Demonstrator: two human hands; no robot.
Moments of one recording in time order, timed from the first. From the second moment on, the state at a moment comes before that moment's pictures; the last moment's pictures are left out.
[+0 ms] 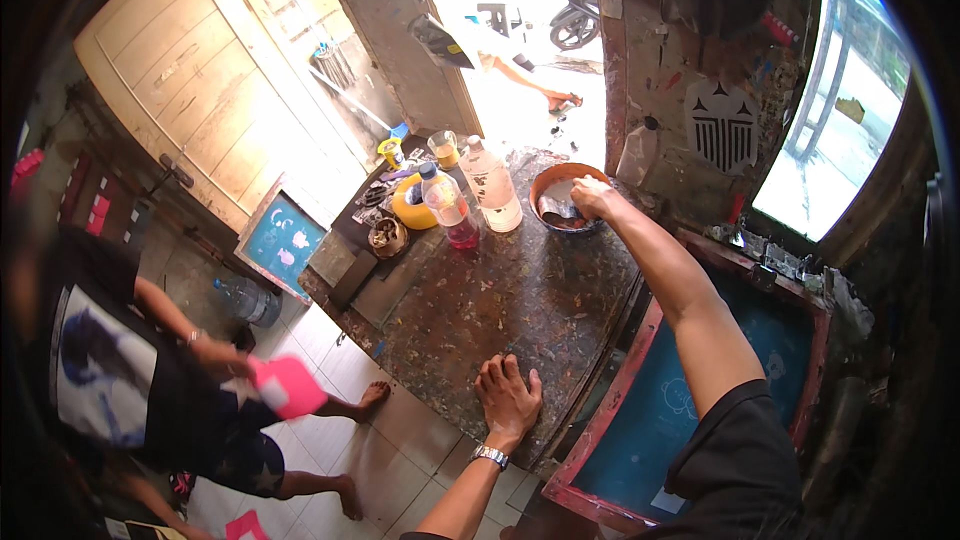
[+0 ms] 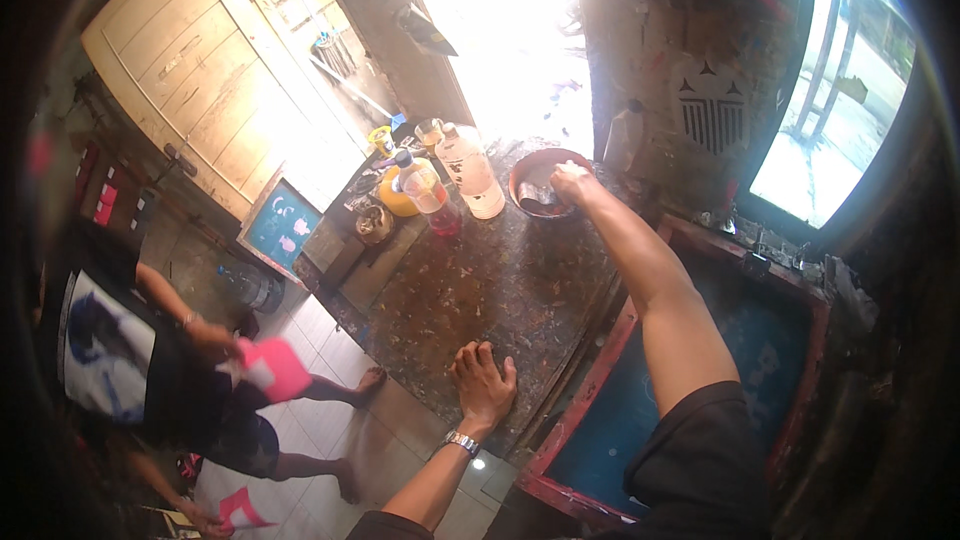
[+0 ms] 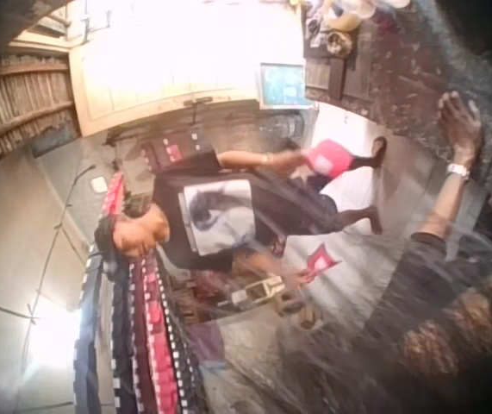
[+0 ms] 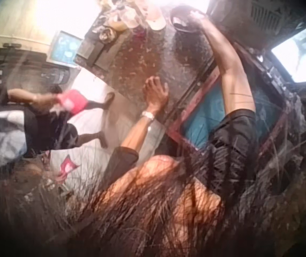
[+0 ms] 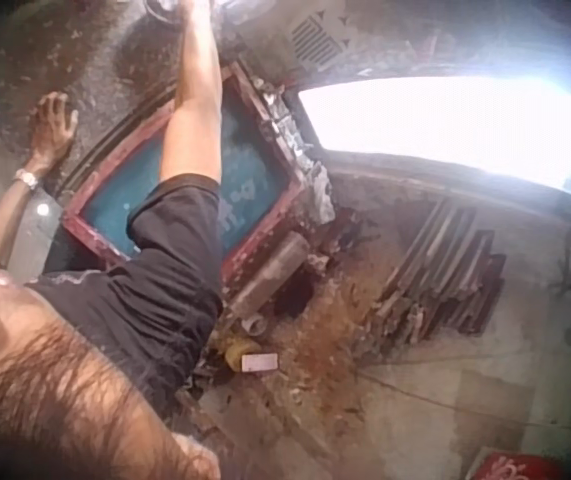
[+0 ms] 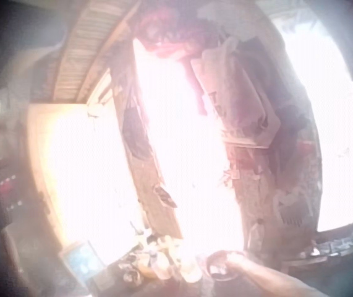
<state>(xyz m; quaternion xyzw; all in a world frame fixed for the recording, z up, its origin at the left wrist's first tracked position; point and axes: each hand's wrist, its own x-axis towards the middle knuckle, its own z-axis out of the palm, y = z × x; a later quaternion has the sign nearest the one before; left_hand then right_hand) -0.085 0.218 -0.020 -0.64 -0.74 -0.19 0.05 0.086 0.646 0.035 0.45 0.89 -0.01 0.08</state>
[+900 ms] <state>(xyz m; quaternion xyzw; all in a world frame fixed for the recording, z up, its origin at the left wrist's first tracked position) -0.084 0.218 -0.024 -0.63 -0.75 -0.18 0.06 0.063 0.634 0.036 0.57 0.80 -0.18 0.08</state>
